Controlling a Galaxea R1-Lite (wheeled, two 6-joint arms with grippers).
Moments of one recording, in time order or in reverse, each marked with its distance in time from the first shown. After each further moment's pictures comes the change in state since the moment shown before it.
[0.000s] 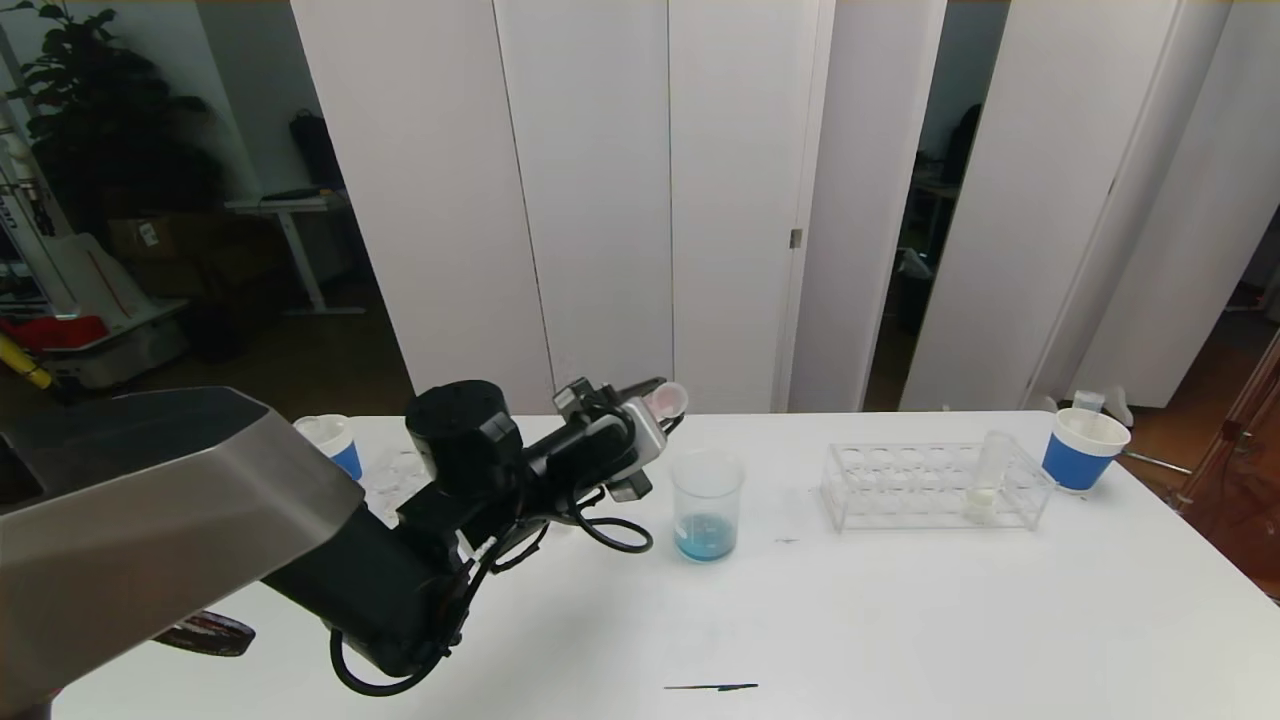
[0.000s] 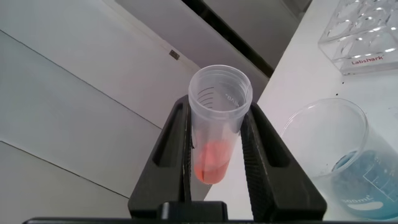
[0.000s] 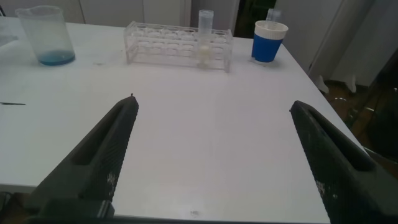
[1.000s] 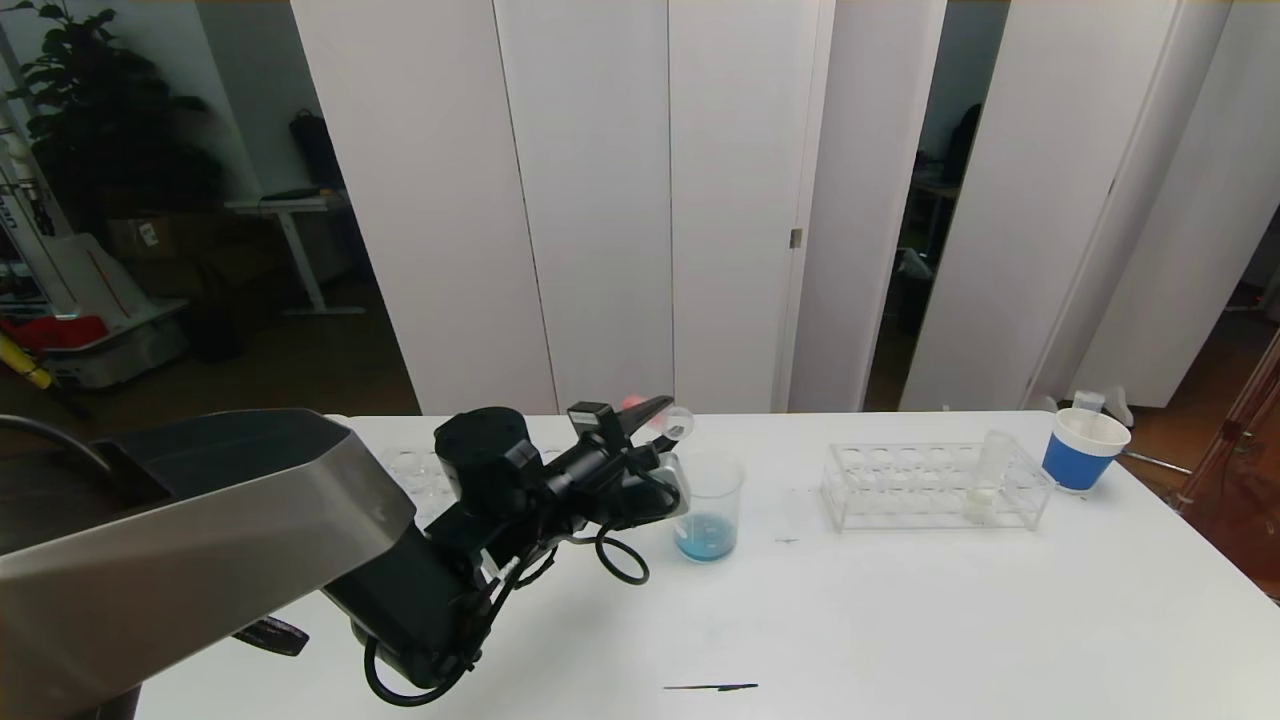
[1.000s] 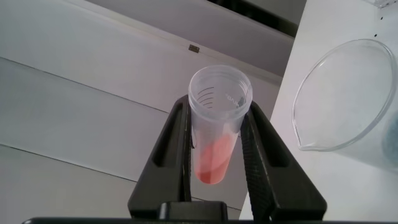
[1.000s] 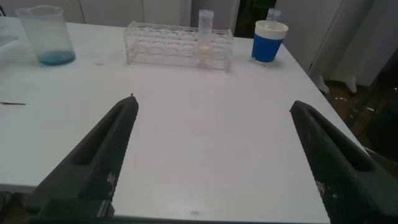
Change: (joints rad) left arm -0.017 0.090 -0.007 -0.074 0.061 0.340; right arm 0.000 0.000 0.000 0.000 0.000 0.000
